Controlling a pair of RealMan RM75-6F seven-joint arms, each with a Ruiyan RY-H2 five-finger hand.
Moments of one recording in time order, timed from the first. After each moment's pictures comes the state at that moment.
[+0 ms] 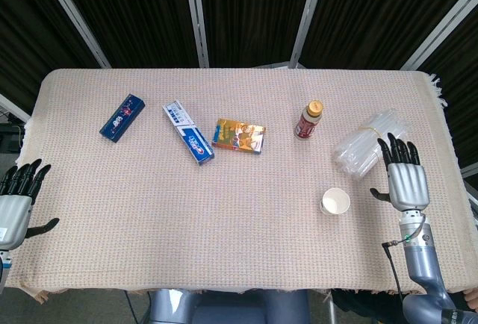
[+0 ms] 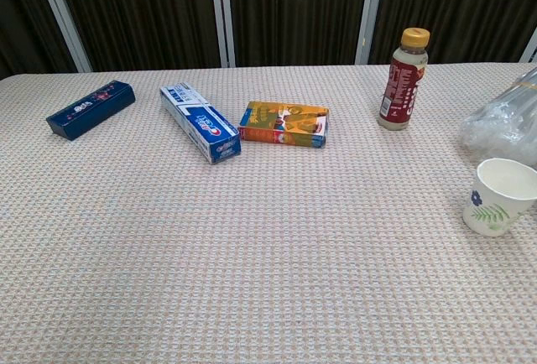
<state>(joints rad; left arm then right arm) -0.14 -1.10 -0.04 -1.64 1.47 1.43 0.15 0.37 -1.31 0.21 -1.51 -1.18 1.27 -0.30</state>
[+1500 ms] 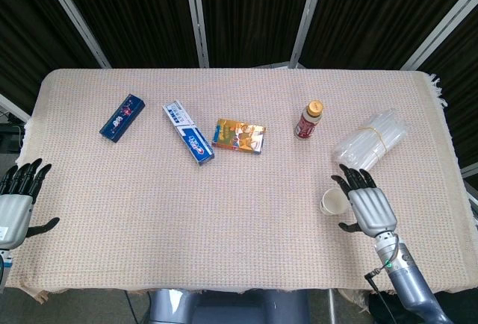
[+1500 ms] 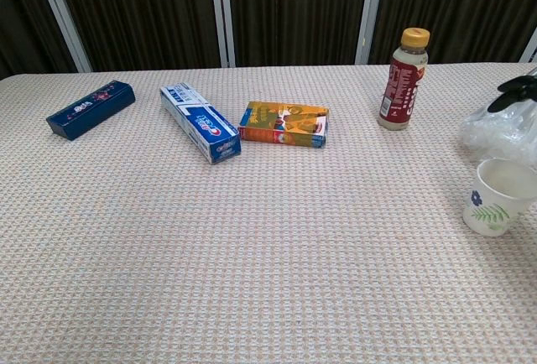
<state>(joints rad) -0.14 -1.10 -0.04 -1.65 1.46 1.43 0.16 0.39 -1.15 0.10 -1.90 -1.19 1.12 -0.40</state>
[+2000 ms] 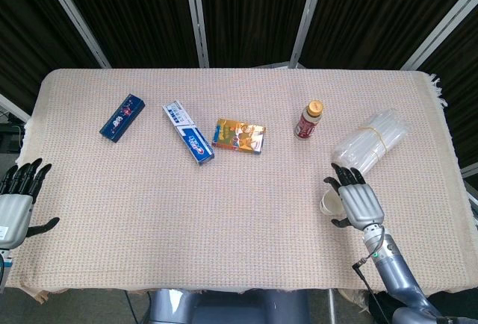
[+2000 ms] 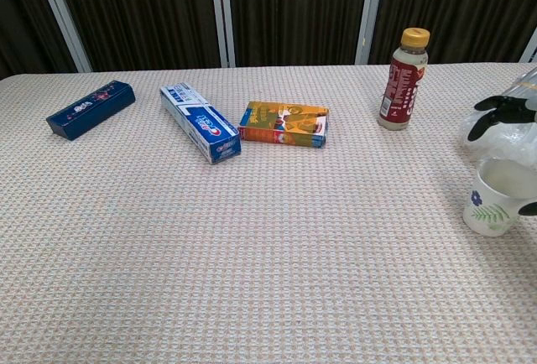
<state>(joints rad) -0.15 -1.10 -0.05 -1.65 1.46 1.42 0.17 0.46 -1.24 0.12 -1.82 -1.07 1.07 -0.47</state>
